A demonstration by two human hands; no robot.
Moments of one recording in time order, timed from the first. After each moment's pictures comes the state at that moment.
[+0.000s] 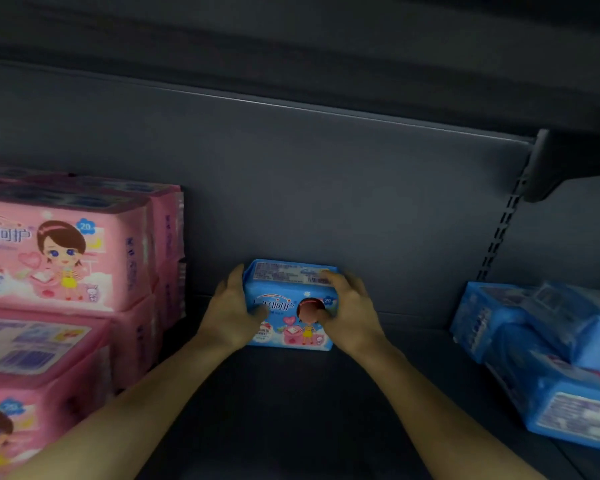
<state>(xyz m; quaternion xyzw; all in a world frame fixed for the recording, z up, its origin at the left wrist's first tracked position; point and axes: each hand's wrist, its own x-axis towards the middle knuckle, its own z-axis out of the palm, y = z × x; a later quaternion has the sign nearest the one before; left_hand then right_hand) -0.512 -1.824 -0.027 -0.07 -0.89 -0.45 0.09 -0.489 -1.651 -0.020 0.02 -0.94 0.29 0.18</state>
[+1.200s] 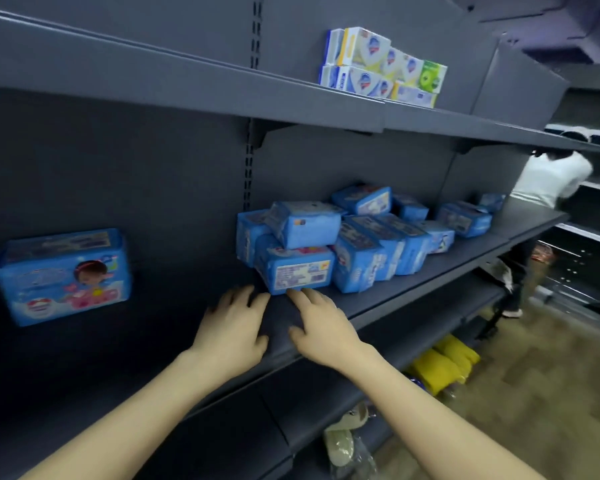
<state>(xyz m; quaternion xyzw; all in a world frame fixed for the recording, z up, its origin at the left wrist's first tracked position) -0.313 -1.655 -0.003 -0.46 -0.88 -0.10 0.01 -0.227 -1.530 -0.008 -0.21 -0.97 0.11 0.06</state>
